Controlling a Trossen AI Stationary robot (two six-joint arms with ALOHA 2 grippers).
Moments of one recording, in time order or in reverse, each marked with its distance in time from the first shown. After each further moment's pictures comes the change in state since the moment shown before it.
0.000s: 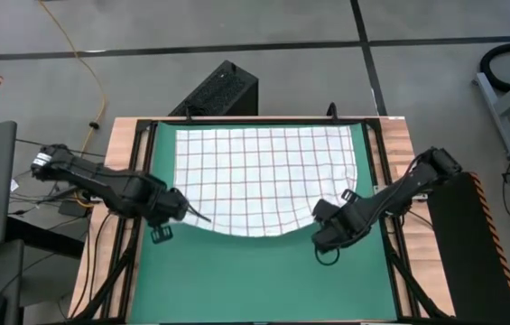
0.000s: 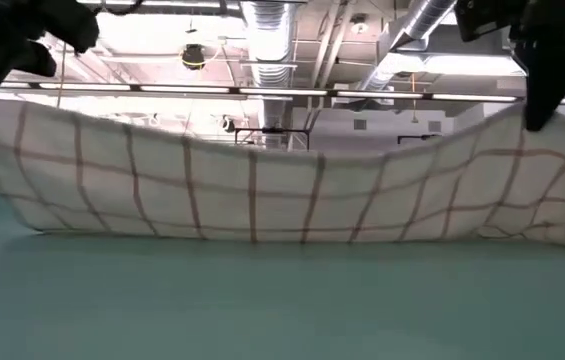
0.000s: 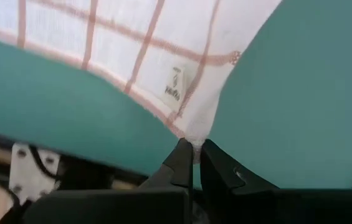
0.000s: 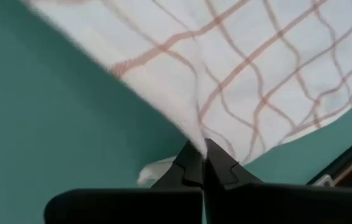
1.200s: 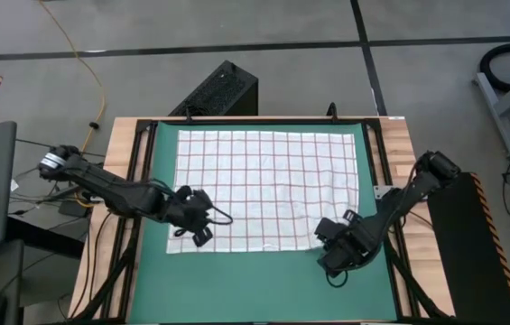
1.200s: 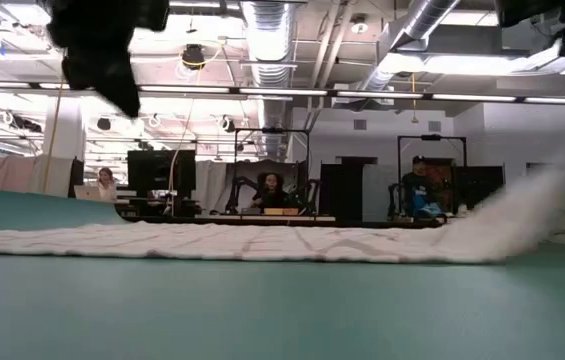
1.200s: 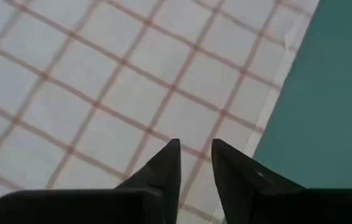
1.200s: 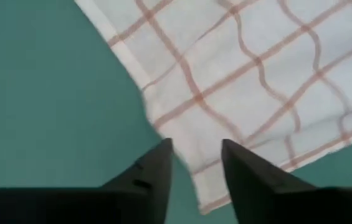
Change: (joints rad) left arm -0.047 0.128 -0.066 0.627 -0.378 -0.091; right arm 0.174 0.028 0.000 0.142 -0.072 0.210
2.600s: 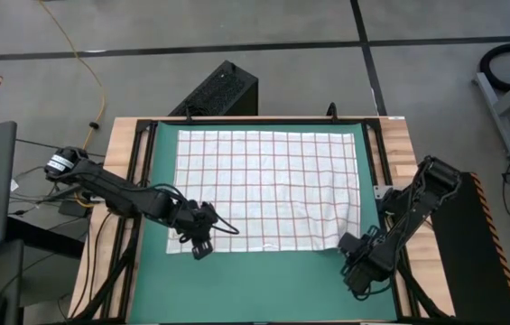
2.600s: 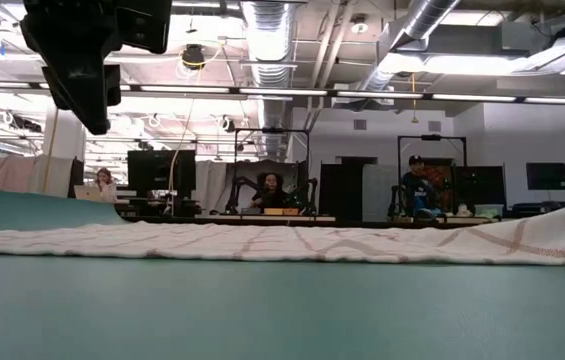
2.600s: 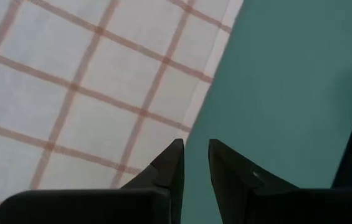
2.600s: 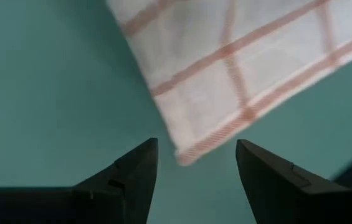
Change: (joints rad) left arm 0.002 0.070 0.002 0.058 0.285 -0.021; right arm 0.239 0.052 -0.301 0.153 -0.187 0.300
